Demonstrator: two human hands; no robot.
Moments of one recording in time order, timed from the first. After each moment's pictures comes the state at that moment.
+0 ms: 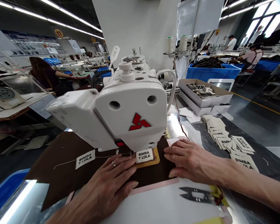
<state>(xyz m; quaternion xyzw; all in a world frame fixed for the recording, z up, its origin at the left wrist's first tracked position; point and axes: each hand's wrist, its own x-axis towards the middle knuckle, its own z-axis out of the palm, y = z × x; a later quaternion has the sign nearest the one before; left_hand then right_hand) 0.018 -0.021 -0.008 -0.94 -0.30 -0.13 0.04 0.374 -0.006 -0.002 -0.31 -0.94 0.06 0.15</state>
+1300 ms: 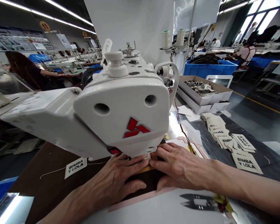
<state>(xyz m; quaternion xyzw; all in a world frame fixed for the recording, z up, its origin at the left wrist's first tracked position) 0.040 0.022 -0.011 -0.96 -0.25 -0.06 -0.04 0.332 0.004 -0.007 -0.29 -0.95 0.07 0.12</state>
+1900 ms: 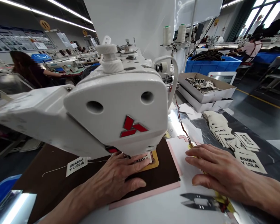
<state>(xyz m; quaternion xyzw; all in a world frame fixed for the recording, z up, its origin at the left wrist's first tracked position) 0.036 0.022 -0.022 -0.96 -0.28 -0.06 -0.04 0.420 -0.045 -0.007 -0.36 -0.90 0.05 0.22</state>
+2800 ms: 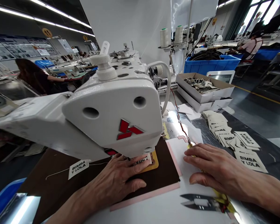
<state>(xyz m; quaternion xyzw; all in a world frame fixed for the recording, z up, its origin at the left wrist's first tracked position) 0.039 0.021 -0.014 -0.96 -0.28 -0.04 -0.05 0.416 -0.040 -0.012 -0.38 -0.90 0.07 0.21</state>
